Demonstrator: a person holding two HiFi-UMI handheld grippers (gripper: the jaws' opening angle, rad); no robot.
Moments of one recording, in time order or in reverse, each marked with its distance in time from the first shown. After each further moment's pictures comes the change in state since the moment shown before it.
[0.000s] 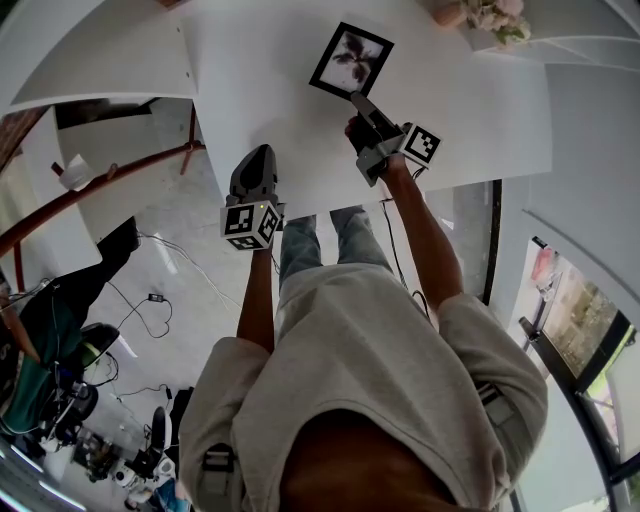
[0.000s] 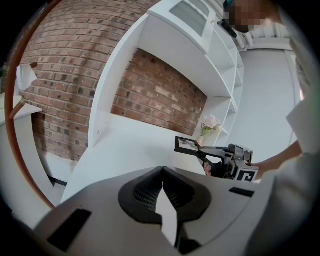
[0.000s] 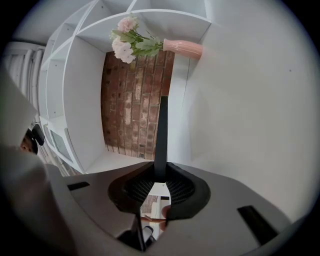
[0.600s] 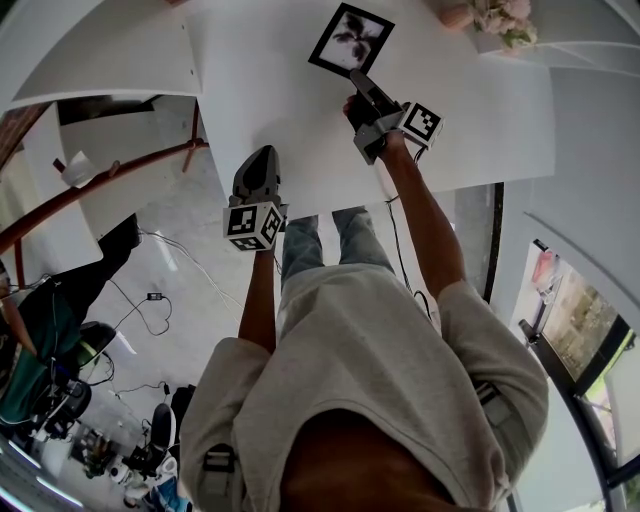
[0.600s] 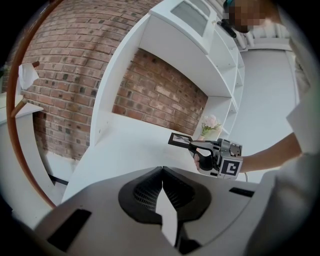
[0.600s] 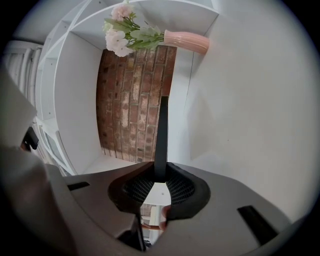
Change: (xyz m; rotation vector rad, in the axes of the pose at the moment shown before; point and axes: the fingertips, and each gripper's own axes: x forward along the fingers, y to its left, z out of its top) left arm -0.002 0.002 -0.004 -0.007 0.004 0.004; right arm 0.040 0.002 0.024 -0.003 -0.019 0.003
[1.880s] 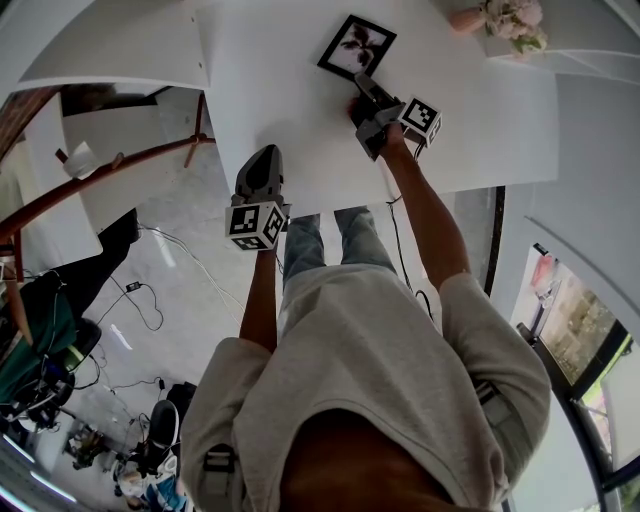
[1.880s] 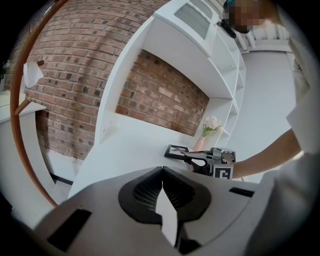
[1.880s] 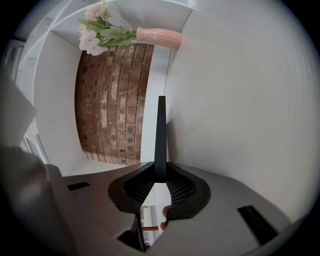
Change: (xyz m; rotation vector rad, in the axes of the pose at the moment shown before) left arm -0.009 0.007 -0.002 -0.015 -0.005 0.007; right arm 0.006 -0.054 -0.013 0.118 -0.005 -0.146
